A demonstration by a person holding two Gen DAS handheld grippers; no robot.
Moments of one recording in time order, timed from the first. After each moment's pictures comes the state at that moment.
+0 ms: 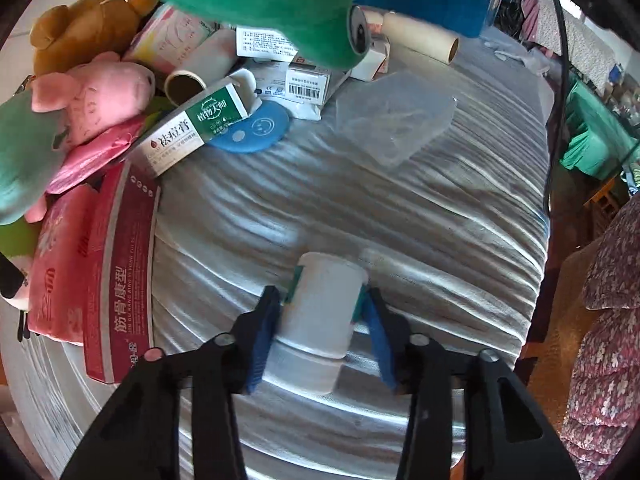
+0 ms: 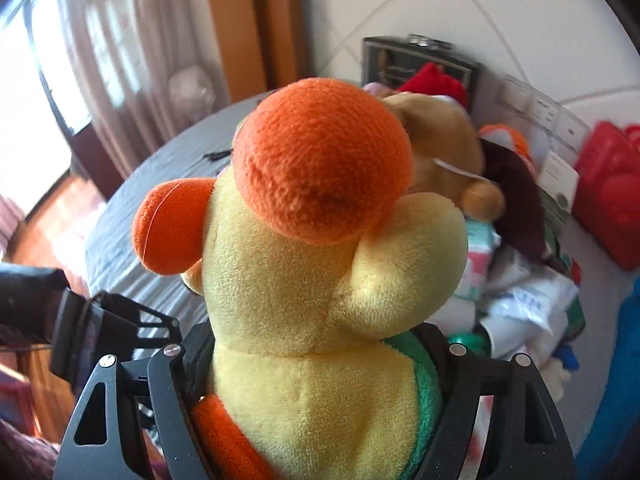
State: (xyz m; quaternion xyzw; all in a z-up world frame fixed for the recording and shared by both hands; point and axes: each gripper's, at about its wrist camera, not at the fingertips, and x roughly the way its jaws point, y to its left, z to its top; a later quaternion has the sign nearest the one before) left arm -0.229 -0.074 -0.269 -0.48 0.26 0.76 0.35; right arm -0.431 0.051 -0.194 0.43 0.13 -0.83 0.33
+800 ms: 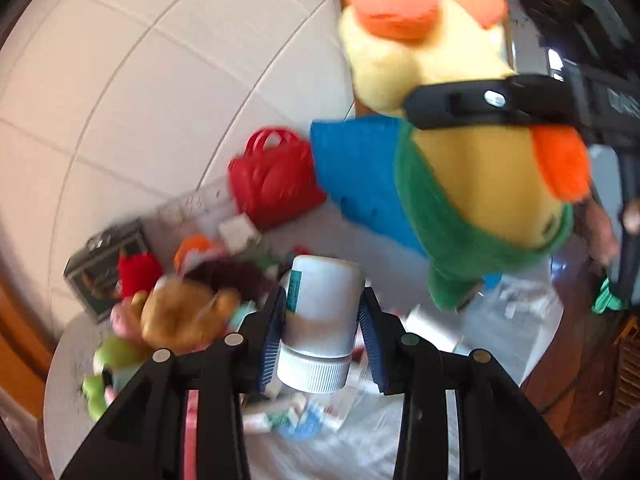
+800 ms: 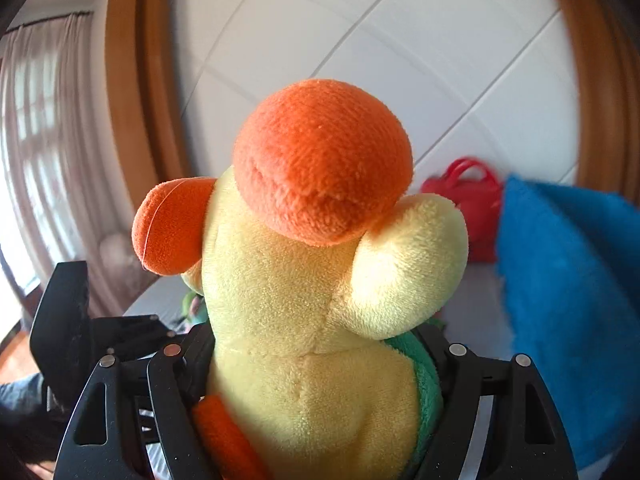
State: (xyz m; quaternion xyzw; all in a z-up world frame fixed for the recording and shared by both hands) left arm -0.262 0.021 -0.018 -0.22 0.14 0.91 0.31; right arm -0.303 0.189 -0.012 0.23 -0.03 -0.96 0.14
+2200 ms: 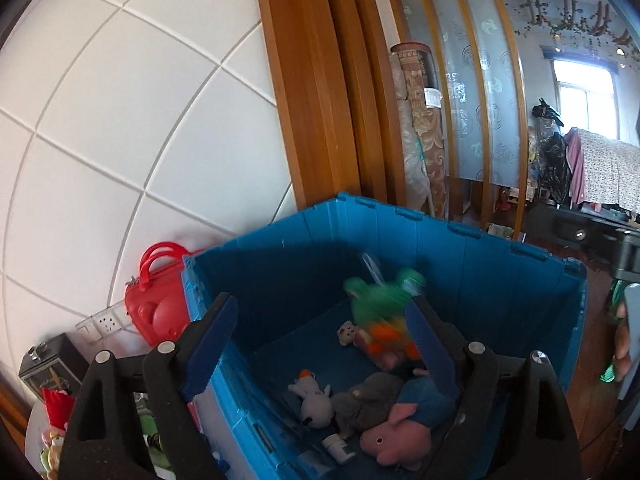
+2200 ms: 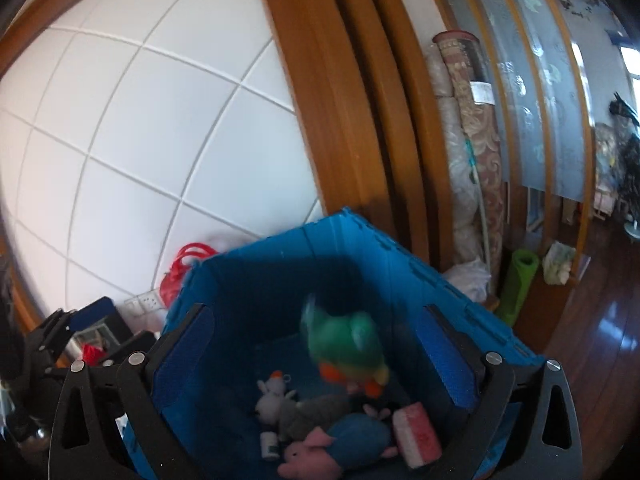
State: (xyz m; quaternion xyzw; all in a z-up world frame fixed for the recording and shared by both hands) left arm -0.335 0.430 0.082 -0.18 0.14 0.93 0.29; right arm -0.289 0.642 0.043 0.17 -0.15 -0.96 -0.13
